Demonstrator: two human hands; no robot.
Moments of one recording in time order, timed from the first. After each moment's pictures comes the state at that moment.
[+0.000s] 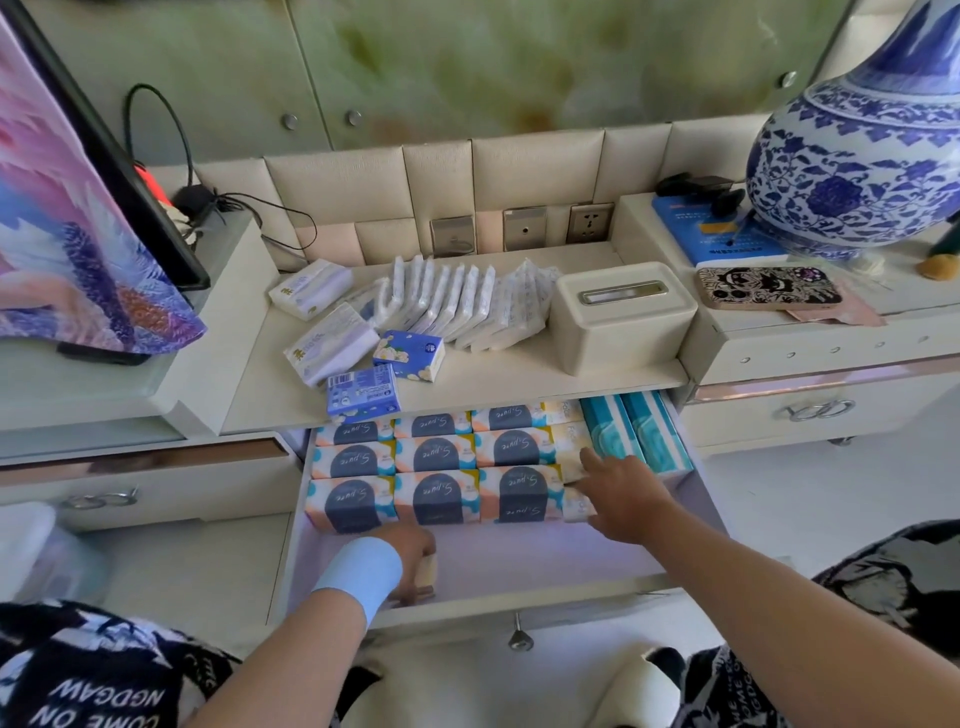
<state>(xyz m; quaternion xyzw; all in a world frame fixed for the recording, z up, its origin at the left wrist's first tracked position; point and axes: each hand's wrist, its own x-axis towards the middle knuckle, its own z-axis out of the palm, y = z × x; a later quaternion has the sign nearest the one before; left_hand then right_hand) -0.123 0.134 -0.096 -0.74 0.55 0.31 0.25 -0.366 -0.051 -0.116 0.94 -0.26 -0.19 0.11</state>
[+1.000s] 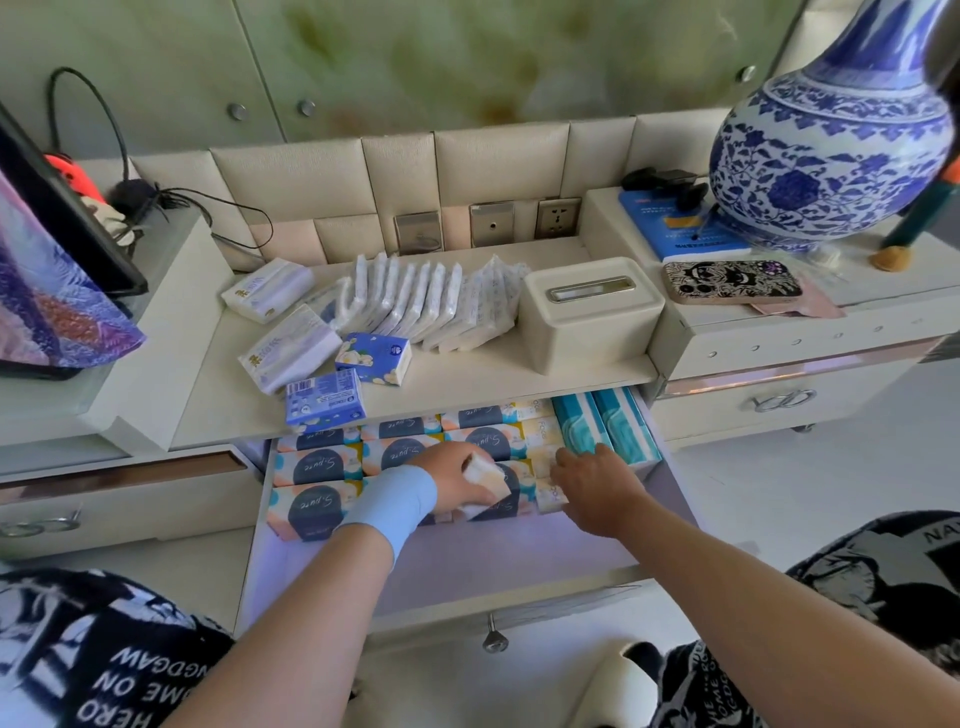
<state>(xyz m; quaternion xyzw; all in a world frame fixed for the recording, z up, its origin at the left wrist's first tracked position) -0.158 0.041 -0.050 -0.75 0.54 0.38 -0.03 -0.369 -0.061 -0.120 0.95 -0.26 -0.15 0.11</state>
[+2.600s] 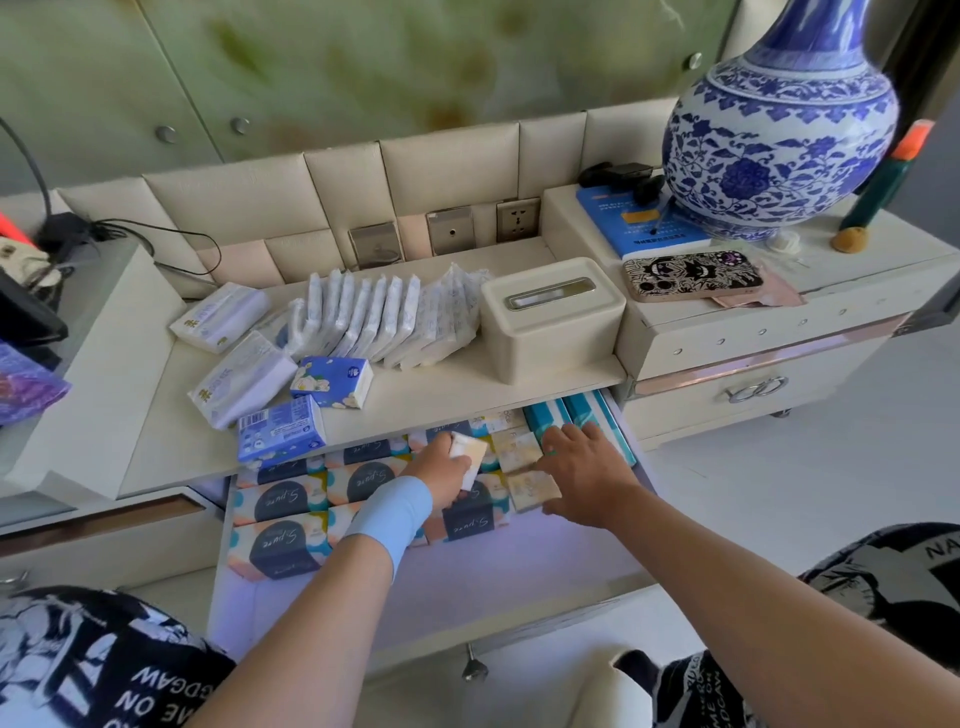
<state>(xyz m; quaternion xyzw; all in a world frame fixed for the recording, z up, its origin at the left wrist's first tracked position) -0.180 -0.007 -0.078 -0.81 0.39 0.41 -0.16 -0.382 -0.087 -0.109 0.94 -0.32 -0.10 0.04</state>
